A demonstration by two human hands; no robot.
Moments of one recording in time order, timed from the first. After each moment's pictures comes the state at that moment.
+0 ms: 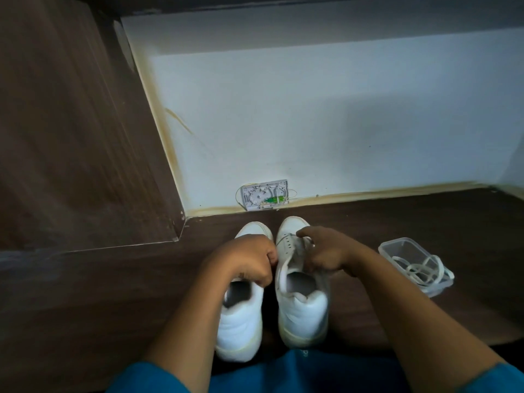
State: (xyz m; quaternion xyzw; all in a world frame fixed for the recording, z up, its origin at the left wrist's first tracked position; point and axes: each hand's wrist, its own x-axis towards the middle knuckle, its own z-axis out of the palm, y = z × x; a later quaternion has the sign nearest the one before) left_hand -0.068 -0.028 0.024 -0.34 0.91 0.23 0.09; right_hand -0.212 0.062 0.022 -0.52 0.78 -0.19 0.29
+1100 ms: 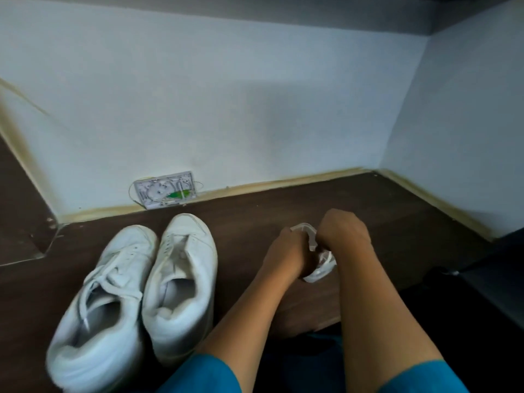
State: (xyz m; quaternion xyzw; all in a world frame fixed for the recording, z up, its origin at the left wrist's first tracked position) left_hand -0.270 0.082 -0.037 -0.23 0.92 0.30 -0.05; right_hand -0.331 0.142 0.012 -0.19 0.97 -0.09 0.12
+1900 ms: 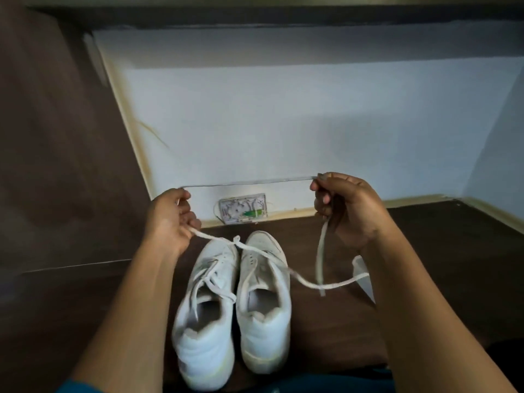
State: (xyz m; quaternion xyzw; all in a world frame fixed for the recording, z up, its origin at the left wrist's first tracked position) left_hand -0.053 -0.072 0.069 -0.36 0.38 0.70 -0.48; right_hand -0.250 0.085 0.083 -0.37 0.45 -0.72 0.38
